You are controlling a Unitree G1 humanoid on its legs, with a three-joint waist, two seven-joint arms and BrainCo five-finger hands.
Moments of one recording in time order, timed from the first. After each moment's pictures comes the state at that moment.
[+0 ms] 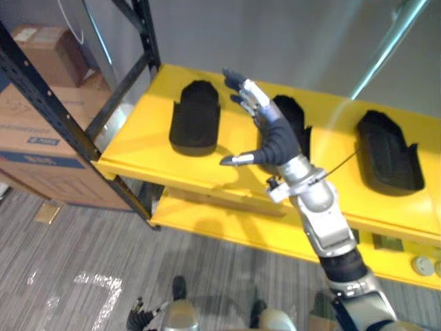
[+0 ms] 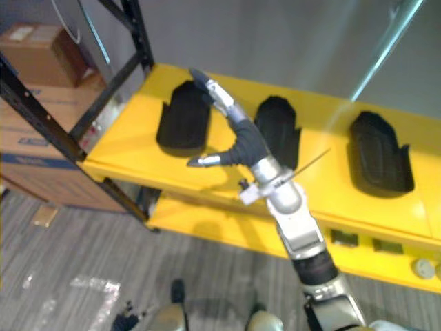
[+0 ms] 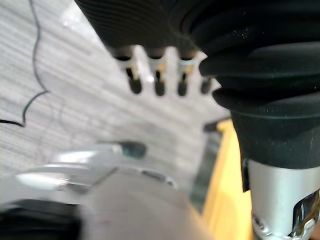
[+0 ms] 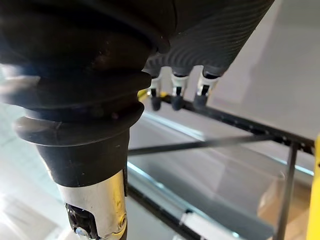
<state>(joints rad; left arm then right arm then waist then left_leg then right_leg) 0.17 0.11 0.08 0.87 -0.20 -0.17 0.15 -0.54 -0.26 0.25 -0.24 0.04 -0.18 0.15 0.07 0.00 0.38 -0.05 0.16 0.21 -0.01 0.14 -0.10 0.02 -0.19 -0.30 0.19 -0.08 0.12</state>
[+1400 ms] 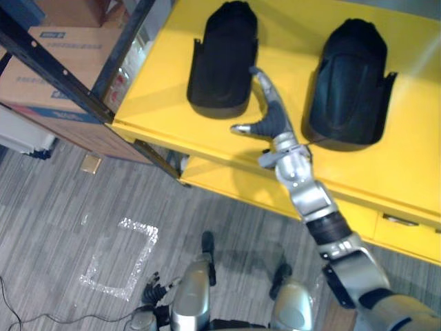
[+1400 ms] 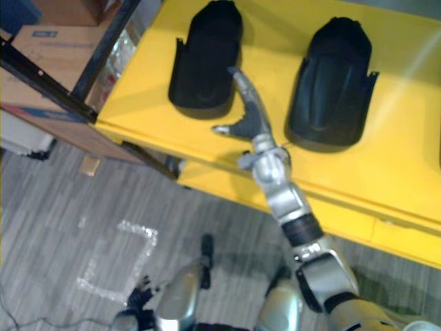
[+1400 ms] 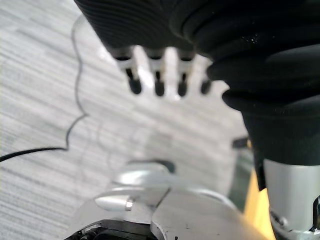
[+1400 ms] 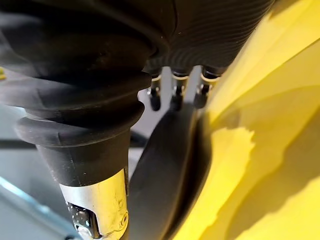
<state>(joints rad) 0.13 0.15 -0.09 0.81 -0.27 -0.12 0.15 -0.76 -0.25 0.31 0.21 -0.28 0.01 -0.15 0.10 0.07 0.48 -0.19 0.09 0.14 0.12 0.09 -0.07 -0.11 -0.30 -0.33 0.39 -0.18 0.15</state>
